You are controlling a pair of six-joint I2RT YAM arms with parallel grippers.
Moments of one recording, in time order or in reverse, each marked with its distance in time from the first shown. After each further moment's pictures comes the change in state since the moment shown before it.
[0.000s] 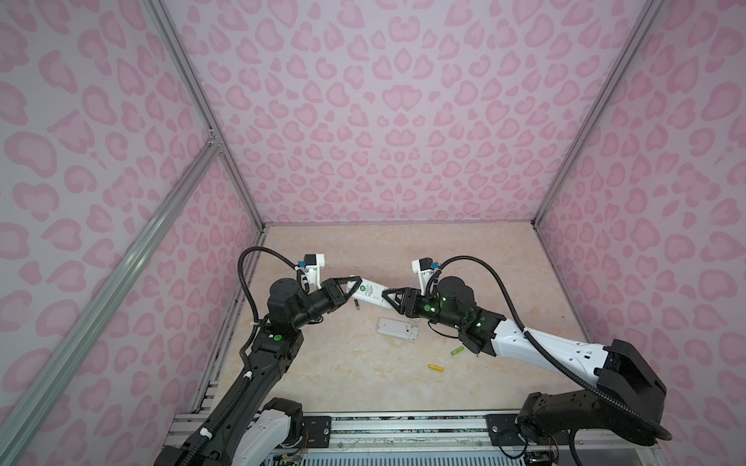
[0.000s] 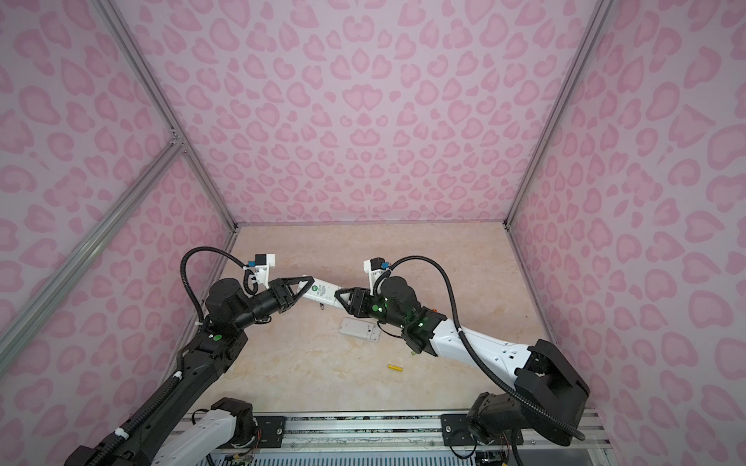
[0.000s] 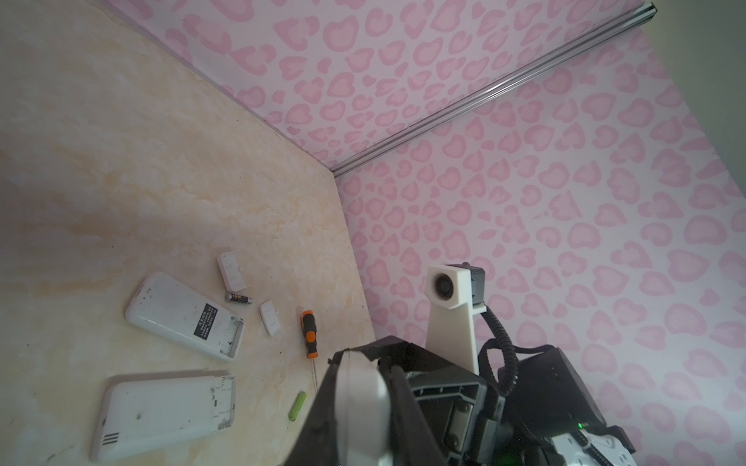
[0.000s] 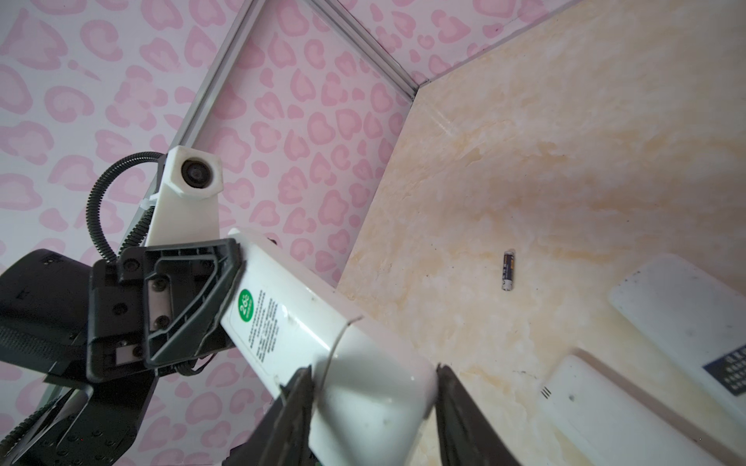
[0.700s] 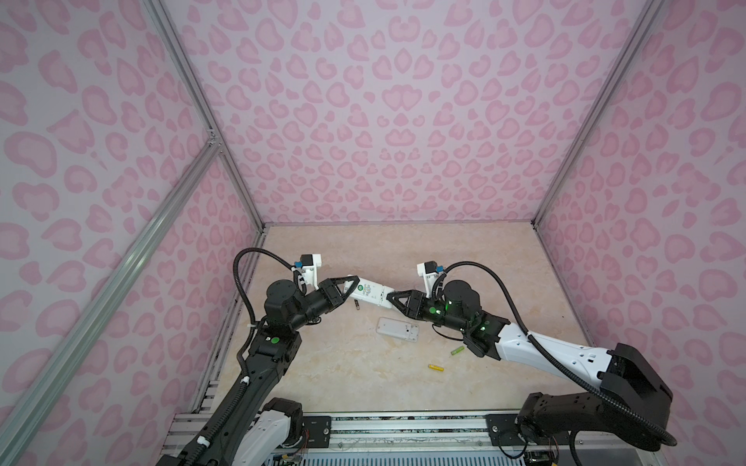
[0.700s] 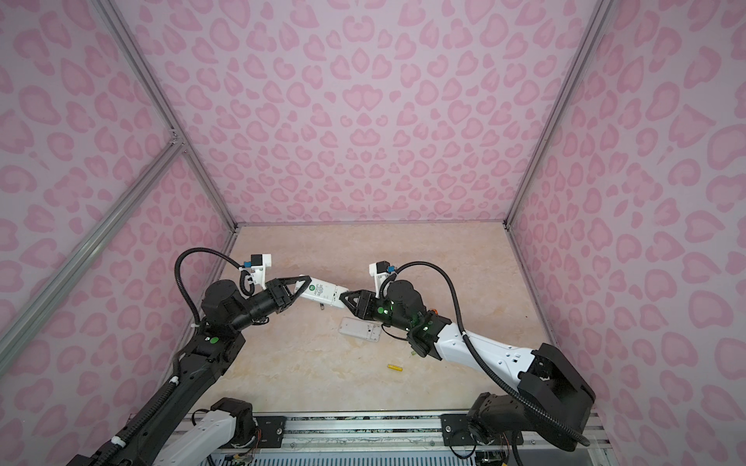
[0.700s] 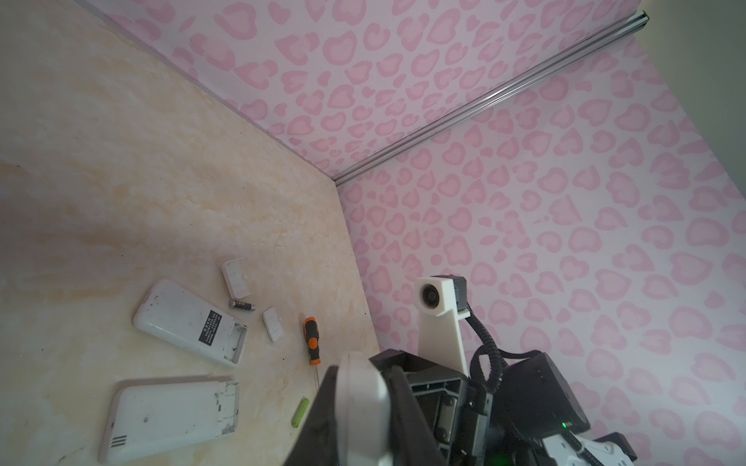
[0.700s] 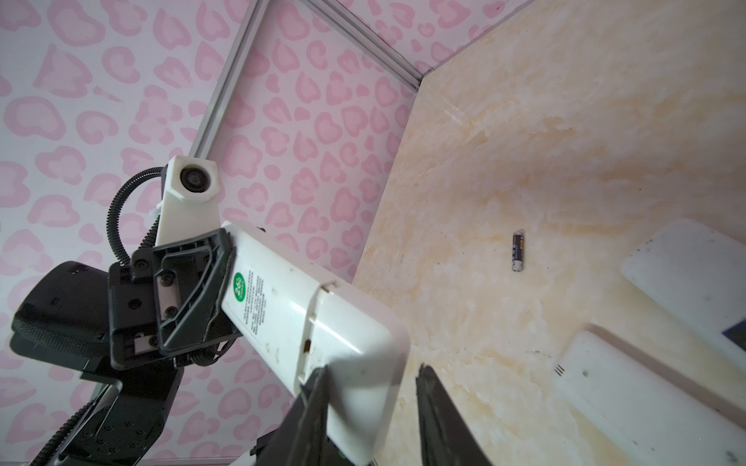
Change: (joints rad) left arm 0.006 -0.035 0.000 -0.021 -0.016 0.008; right arm -0.020 -0.034 -0.064 0.057 -0.048 0.080
